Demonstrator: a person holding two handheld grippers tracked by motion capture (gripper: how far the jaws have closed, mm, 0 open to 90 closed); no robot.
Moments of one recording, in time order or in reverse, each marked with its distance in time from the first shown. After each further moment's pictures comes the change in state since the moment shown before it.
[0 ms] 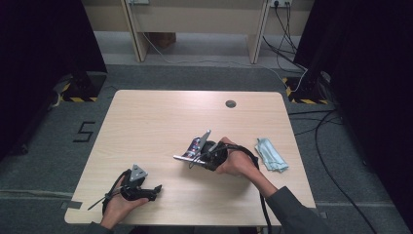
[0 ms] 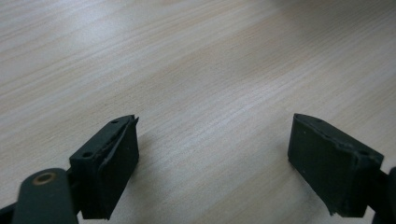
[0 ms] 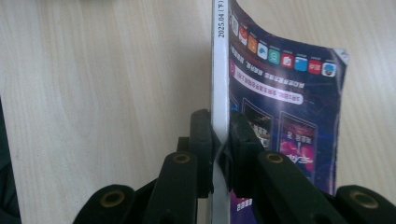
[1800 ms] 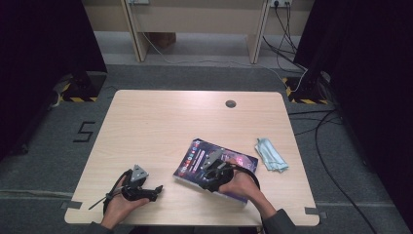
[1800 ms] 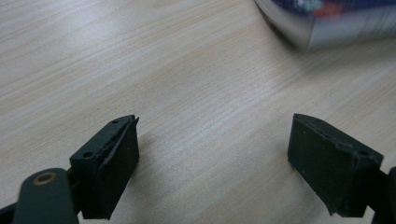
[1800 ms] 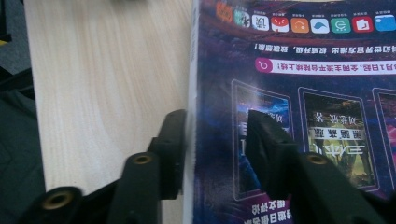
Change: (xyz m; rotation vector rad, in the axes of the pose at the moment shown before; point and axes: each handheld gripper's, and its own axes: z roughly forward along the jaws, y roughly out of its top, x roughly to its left) left arm -0.002 0.001 0.001 0.002 -0.014 0.013; right arm 0.029 -0.047 0.040 -0.190 0.110 0.180
